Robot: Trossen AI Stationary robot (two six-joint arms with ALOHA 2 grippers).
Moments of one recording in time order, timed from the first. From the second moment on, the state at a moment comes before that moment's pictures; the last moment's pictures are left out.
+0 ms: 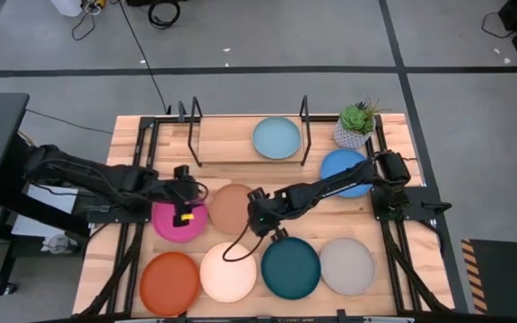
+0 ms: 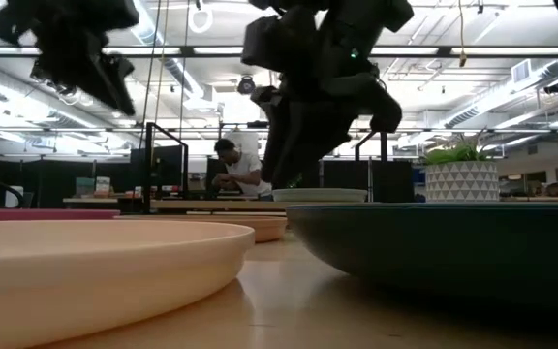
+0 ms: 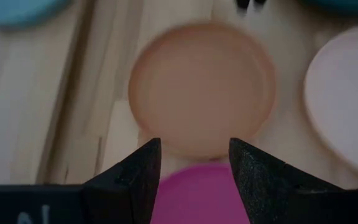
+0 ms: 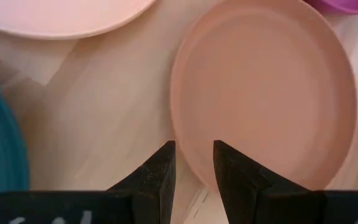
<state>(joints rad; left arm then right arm) -0.22 0.94 0.71 -0.65 -0.28 -0.14 0.19 2.00 1.45 -0.52 0.11 -0.42</state>
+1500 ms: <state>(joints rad) -0.22 0.80 0.72 -0.66 -0.30 -0.12 0.18 2.07 1.57 -0.77 0.08 -0.45</state>
